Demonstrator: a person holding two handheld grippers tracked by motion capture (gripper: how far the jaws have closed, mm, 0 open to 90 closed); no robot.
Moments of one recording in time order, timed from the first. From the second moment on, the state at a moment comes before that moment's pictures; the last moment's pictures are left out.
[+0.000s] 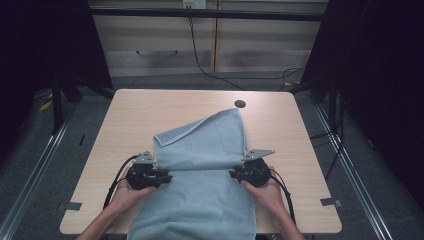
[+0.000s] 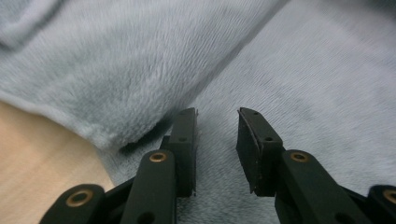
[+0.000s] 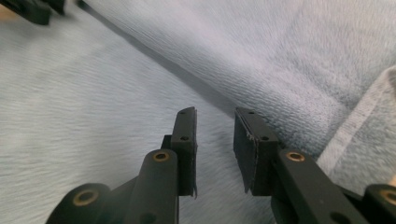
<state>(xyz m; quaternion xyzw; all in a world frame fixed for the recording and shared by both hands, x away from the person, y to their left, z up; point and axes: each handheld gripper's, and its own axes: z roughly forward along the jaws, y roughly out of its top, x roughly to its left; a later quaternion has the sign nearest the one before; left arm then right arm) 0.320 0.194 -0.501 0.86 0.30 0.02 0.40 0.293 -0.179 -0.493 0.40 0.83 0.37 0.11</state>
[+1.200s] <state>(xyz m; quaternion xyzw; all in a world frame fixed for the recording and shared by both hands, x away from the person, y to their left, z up) 0.313 0.220 -0.466 0.83 0.29 0.04 0.47 0.222 -0.186 -0.483 0.37 0.82 0.42 0.11</state>
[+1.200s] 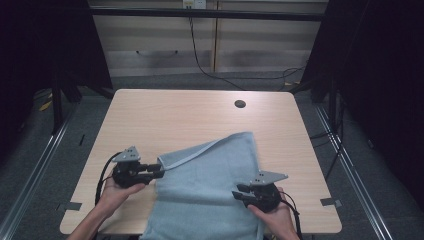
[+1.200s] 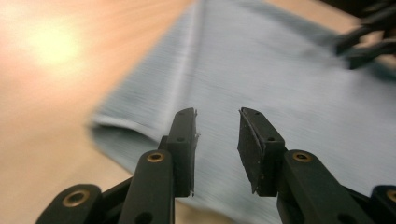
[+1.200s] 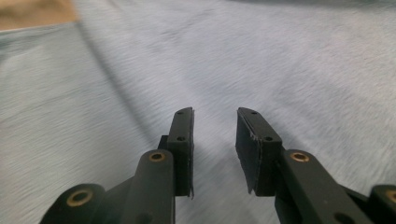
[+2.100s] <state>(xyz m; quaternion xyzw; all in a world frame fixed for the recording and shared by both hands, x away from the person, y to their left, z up) 0.364 0.197 -0.483 0.85 0.31 0.10 0.43 0.235 -0.191 -0.503 0.39 0.83 0.40 0.09</state>
